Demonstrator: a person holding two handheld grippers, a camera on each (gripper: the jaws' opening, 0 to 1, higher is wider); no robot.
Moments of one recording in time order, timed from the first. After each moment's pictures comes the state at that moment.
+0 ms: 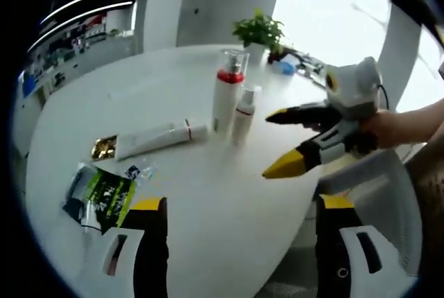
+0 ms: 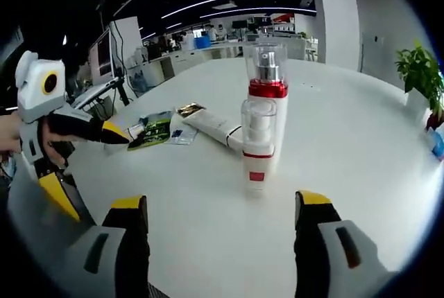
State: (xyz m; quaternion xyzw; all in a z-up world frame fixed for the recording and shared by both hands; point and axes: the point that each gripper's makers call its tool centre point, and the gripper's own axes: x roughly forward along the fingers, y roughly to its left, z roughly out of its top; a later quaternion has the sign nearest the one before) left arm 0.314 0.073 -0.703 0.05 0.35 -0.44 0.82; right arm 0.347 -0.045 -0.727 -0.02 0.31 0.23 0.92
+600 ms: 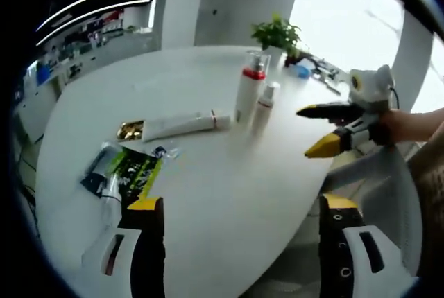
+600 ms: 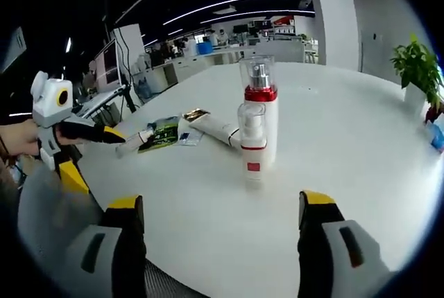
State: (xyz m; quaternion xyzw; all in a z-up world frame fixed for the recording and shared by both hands) left arm 0.307 0.119 -0.701 0.04 0.35 -0.39 0.85; right arm 0.324 -0.055 -0.711 0.00 0.30 0.23 0.93
